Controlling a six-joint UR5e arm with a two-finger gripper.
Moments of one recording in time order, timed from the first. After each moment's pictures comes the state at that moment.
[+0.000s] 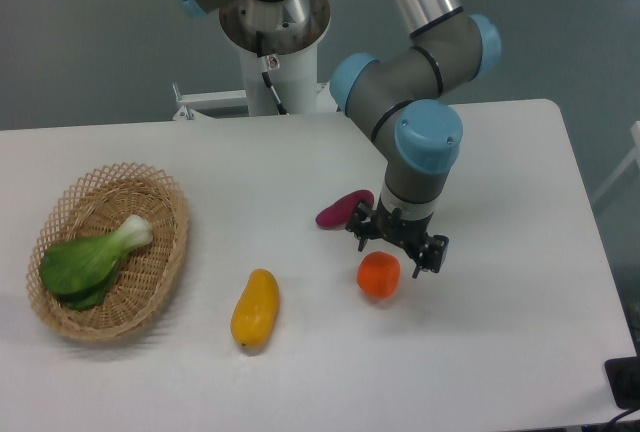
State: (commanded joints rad) arm 2.53 -2.00 -1.74 -0.93 1.46 1.07
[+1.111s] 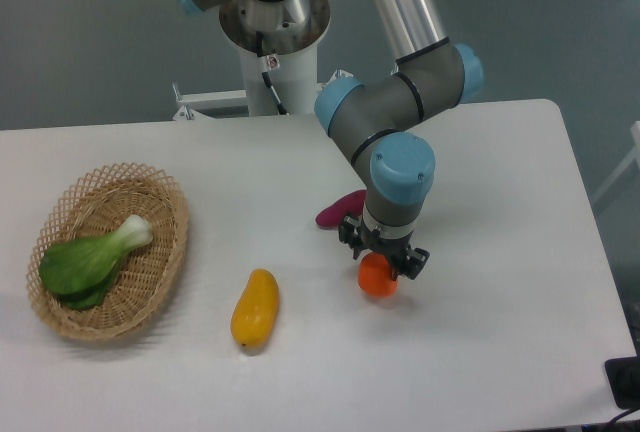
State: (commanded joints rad) arm 2.50 -2.03 -1.74 -0.93 1.58 1.06
